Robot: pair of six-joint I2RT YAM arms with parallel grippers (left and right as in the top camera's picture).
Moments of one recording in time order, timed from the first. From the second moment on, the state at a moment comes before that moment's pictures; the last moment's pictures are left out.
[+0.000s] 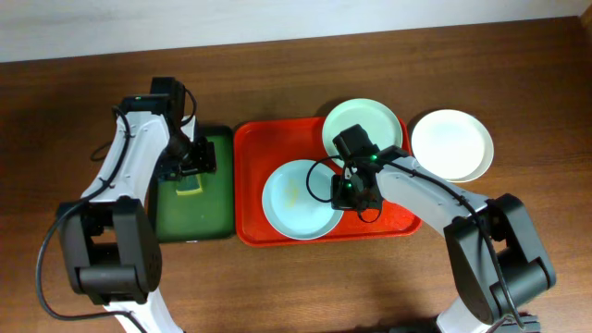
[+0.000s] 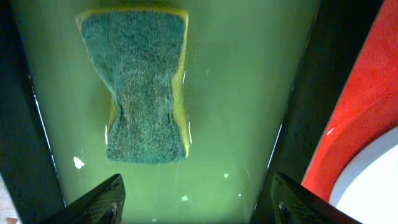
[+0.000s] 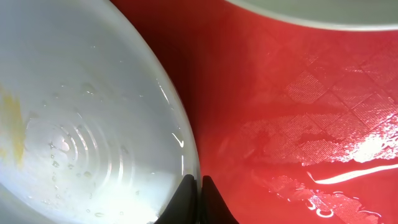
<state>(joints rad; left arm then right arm) -0.07 2.00 1.60 -1.15 0.07 -0.15 0.39 1.77 1.04 -0.67 -0.14 0.52</state>
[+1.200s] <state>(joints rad) -0.07 2.12 1.60 -0.93 0.00 -0.14 0.39 1.77 1.04 -0.67 -0.14 0.52</state>
